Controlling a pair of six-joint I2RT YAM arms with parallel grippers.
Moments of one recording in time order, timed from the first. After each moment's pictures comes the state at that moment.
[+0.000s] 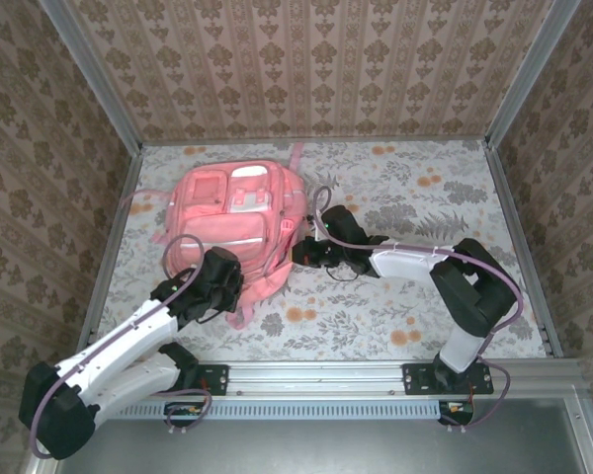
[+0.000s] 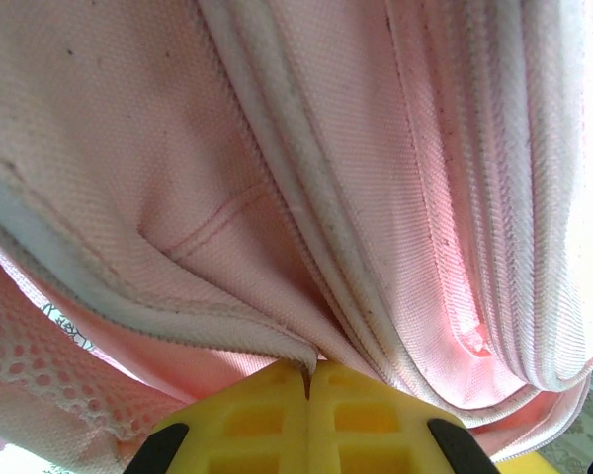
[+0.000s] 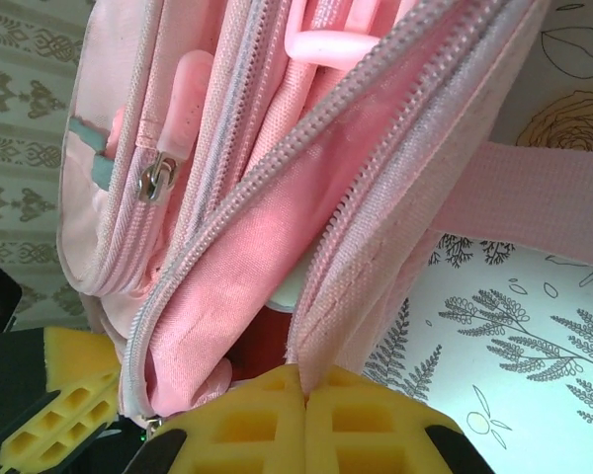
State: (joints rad) left arm -0.70 0.88 0.56 -0.61 -0.13 -1.83; right arm 0.66 1.71 0.92 0.15 -0.46 0.80
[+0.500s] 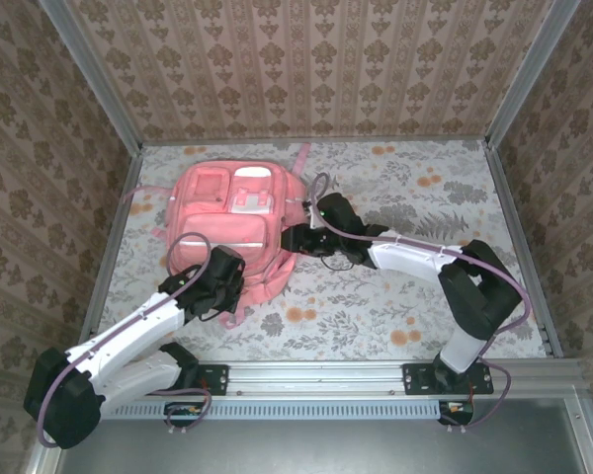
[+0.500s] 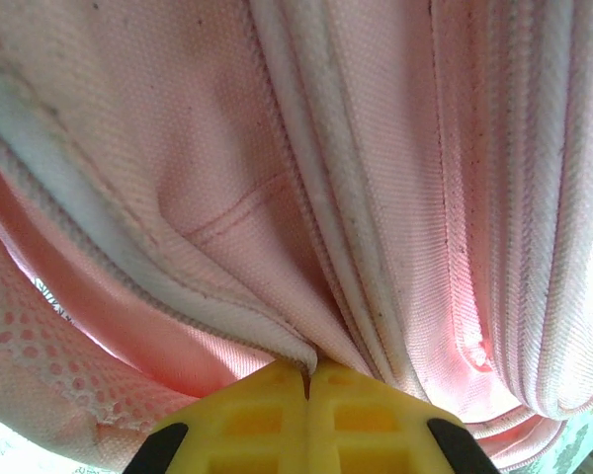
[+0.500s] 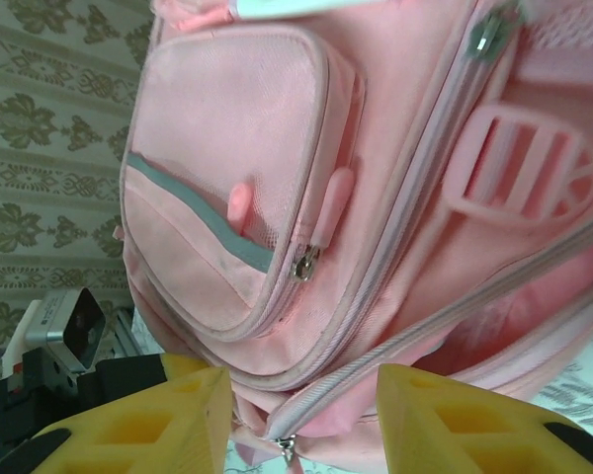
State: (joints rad) left arm -0.69 0.96 0.56 -0.62 -0.15 -1.82; right arm 0.69 1.71 1.05 0.03 -0.42 0.82
